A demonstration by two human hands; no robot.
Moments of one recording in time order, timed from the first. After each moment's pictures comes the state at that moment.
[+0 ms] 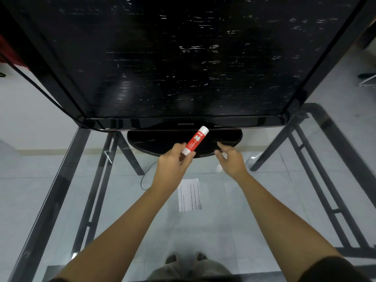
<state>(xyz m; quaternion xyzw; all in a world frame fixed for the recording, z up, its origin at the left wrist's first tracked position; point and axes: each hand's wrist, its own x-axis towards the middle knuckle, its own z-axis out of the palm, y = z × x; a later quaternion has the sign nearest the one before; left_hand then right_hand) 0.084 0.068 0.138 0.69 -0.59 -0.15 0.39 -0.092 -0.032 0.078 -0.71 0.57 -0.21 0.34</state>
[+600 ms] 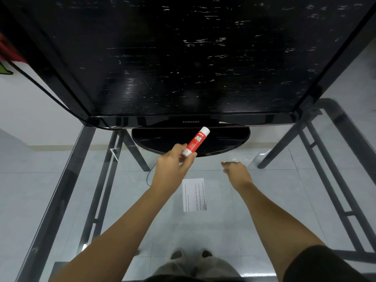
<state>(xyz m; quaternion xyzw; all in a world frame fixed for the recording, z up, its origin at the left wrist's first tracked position) 0.092 0.069 0.136 0.70 -0.58 -0.16 0.38 -0.101 -0.031 0.024 -0.80 0.57 0.03 0.19</state>
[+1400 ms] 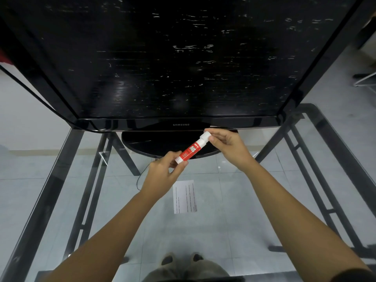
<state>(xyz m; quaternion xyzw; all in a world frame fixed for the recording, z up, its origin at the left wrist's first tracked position) 0.097 0.073 0.117 0.66 -0.62 -0.19 0.39 -0.092 -0.041 0.142 -0.68 0.42 -0.31 0.51</state>
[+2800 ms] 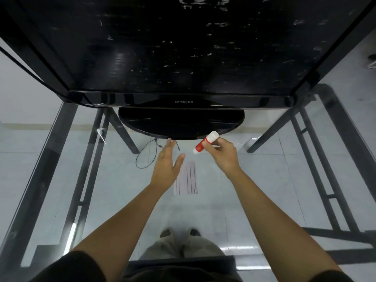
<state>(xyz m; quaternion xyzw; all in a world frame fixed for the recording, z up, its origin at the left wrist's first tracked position) 0.093 0.069 0.017 0.73 -0.54 -0.26 0.32 -0.071 -0.006 0.059 -0.57 0.59 -0.29 0.50</state>
